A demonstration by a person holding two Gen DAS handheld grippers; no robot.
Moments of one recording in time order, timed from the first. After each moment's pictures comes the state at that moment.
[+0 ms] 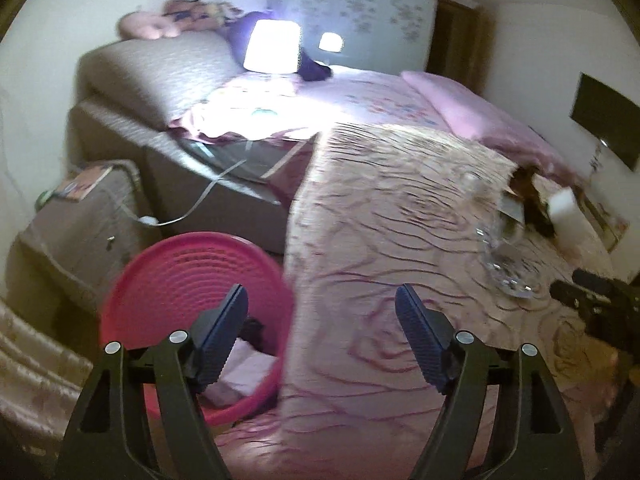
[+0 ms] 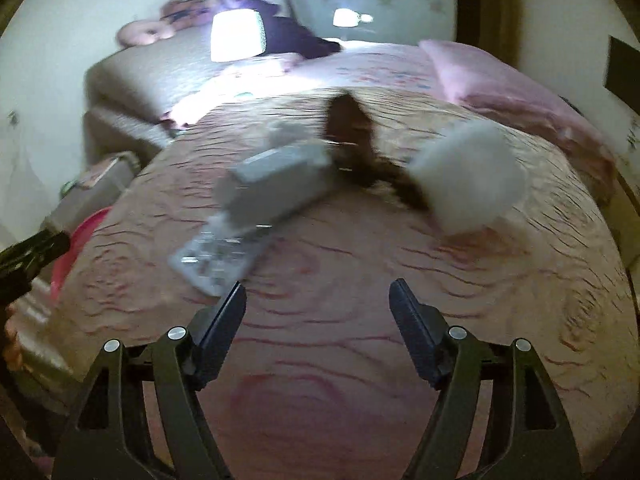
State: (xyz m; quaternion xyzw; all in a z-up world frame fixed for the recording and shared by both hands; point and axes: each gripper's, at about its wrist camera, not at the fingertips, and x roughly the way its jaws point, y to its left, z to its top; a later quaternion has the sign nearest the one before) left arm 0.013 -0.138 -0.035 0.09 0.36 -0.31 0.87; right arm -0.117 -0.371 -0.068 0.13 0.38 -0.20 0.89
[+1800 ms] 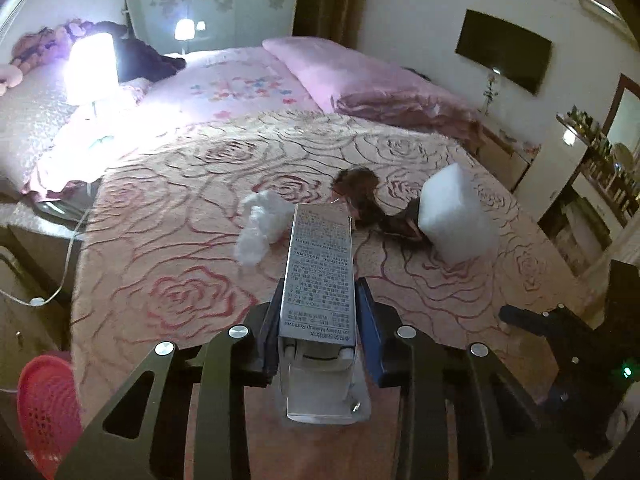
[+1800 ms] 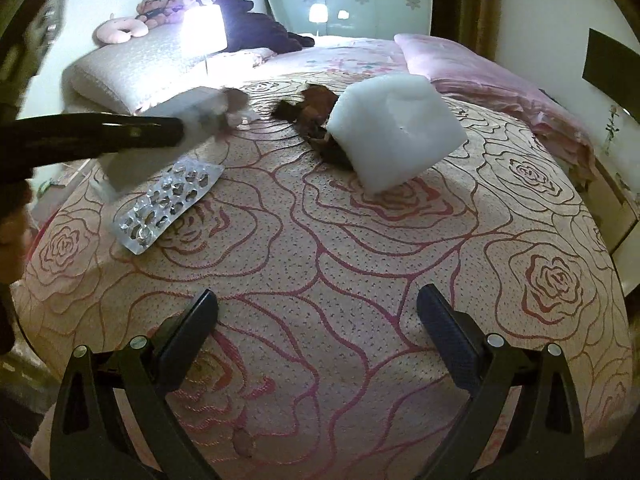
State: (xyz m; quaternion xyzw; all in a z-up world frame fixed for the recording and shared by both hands) left arm -0.004 -0.307 -0.025 0.16 0.37 -0.50 0.77; right arm -0.145 -0.393 -0.088 0.12 0.39 -0.23 0.88
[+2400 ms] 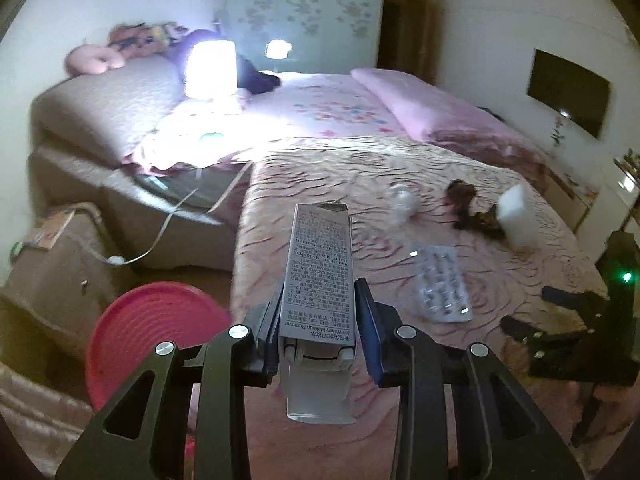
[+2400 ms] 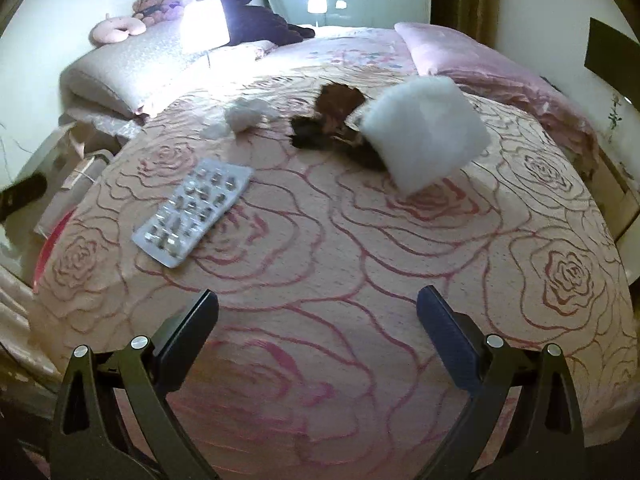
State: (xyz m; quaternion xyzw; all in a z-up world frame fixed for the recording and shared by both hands) left arm 0.004 -0.172 -0.002 0.12 0.34 -0.37 0.85; right arm -0.126 -0.375 -0.079 0.14 0.40 -0.22 0.88
